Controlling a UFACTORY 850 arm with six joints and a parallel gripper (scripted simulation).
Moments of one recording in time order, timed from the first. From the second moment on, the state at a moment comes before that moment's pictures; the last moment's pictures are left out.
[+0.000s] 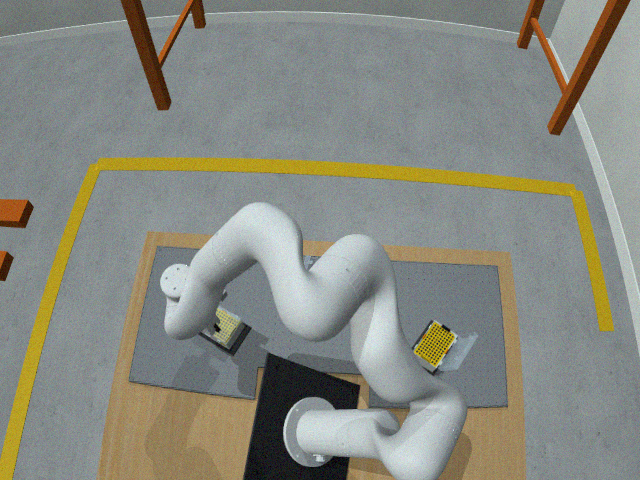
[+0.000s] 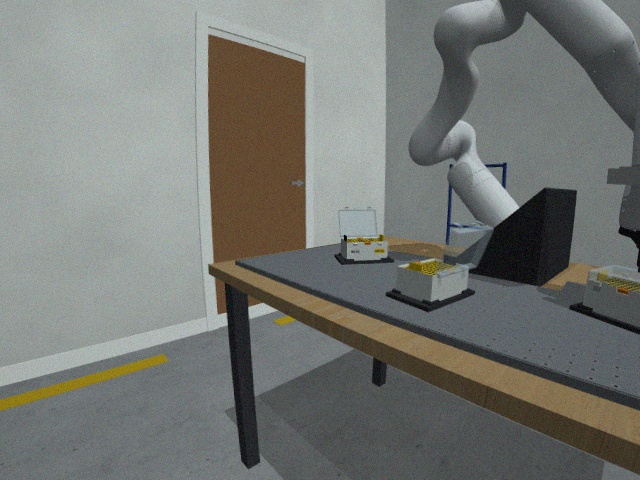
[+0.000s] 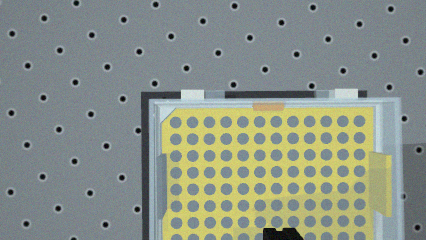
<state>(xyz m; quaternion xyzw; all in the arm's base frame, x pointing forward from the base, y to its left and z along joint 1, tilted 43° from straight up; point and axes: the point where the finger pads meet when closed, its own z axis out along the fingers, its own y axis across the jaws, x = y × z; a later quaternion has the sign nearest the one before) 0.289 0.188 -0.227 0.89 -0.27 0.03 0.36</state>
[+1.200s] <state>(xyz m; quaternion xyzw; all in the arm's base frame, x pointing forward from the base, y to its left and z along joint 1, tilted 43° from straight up) 0.289 0.190 -0.225 0.89 -0.27 0.03 0.36</state>
